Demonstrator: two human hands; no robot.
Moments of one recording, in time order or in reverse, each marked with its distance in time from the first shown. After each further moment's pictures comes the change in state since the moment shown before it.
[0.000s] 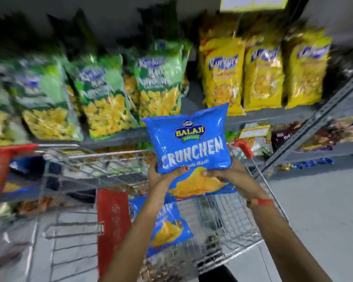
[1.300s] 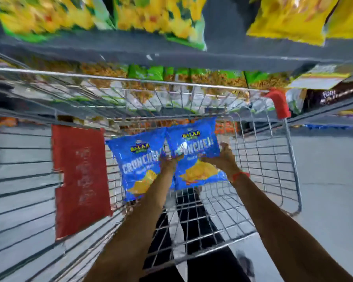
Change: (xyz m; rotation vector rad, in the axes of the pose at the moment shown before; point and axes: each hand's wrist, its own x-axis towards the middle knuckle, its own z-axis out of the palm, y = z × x) left_hand 0.054 -0.246 0.009 0.050 0.172 -0.730; right_hand 0.113 0.232 -0.015 -0.403 0.142 0.452
